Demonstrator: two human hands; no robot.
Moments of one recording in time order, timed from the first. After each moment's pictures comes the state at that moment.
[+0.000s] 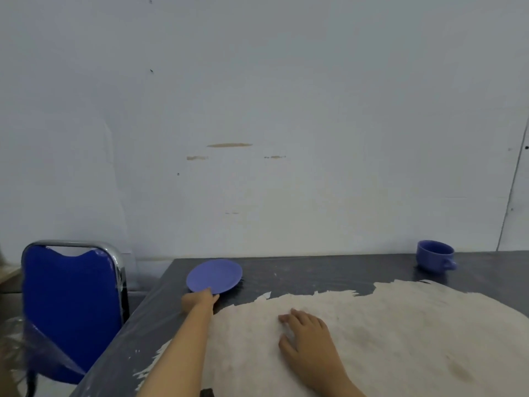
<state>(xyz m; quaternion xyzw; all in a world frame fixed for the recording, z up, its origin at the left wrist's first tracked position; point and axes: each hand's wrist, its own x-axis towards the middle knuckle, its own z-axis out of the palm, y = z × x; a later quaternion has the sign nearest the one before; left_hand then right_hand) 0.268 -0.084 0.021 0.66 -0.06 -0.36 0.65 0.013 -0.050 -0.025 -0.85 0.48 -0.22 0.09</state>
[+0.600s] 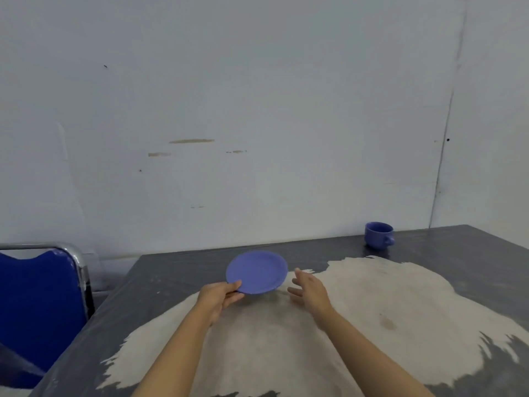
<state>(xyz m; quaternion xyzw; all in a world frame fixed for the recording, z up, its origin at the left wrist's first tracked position) 0.165 -0.055 0.022 0.52 -0.27 -0.55 0.60 -0.055 -0.068 0.019 -0.47 0.49 -0.49 0.54</state>
